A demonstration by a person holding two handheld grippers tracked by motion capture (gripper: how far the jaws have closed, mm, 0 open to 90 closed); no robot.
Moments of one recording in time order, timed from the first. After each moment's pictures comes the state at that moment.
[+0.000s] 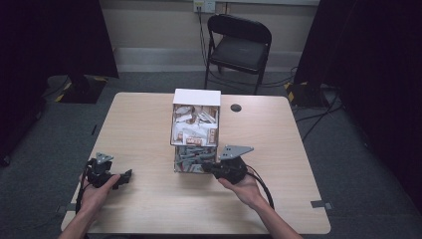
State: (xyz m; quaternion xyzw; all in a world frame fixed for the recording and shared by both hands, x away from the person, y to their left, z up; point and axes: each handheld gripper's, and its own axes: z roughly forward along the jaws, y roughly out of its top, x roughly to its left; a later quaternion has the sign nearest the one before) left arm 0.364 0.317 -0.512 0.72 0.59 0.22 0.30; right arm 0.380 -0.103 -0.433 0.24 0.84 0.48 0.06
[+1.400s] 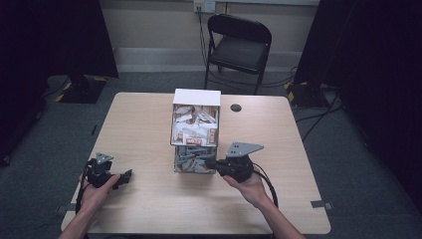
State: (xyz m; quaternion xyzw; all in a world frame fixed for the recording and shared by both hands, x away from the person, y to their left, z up) left arm 0.364 0.317 -0.512 0.72 0.59 0.22 0.30; right arm 0.374 -0.116 -0.410 0.23 0.82 0.52 0.06
